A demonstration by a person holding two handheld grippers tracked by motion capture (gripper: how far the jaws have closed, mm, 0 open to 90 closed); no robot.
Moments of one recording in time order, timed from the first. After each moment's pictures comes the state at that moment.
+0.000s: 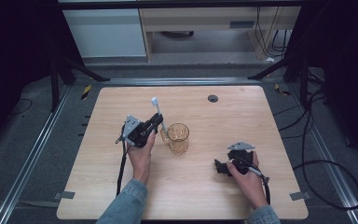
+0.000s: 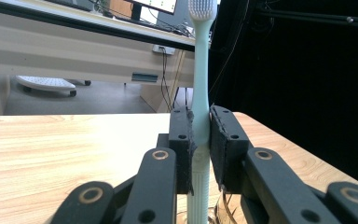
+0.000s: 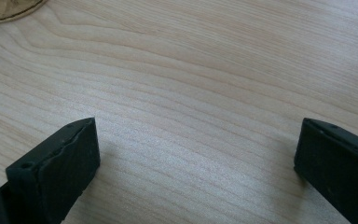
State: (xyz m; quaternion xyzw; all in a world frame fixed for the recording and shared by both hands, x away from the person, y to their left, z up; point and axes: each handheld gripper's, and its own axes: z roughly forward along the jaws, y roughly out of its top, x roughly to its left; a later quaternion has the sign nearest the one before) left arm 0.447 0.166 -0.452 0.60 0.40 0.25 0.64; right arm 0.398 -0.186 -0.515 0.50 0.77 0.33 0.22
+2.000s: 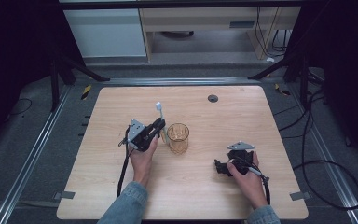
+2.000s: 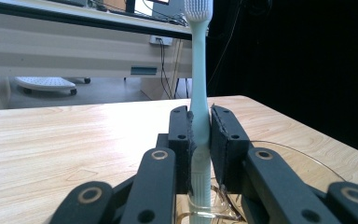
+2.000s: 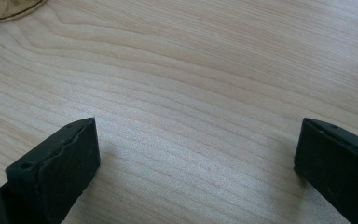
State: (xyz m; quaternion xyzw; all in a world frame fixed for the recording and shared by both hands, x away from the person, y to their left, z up) left arm 0.447 0.161 -0.471 0.63 0.39 0.26 0.63; right arm 0.398 -0.186 -0.515 0.50 0.77 0.33 0.22
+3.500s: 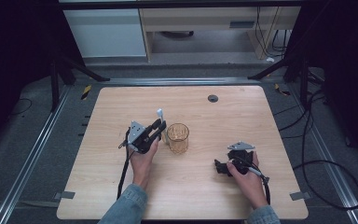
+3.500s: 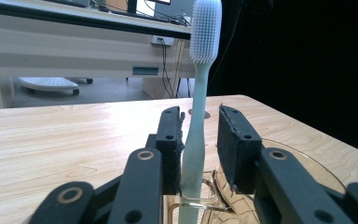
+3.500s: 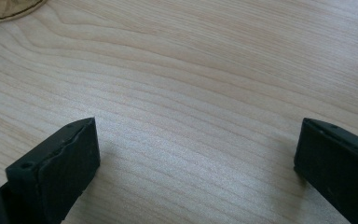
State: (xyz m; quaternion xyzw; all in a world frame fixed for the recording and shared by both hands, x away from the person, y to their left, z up) left arm 0.439 0.160 -0.469 0.63 0.39 0.26 0.62; right arm 0.398 -0.186 -0.515 0.50 0.77 0.33 0.22
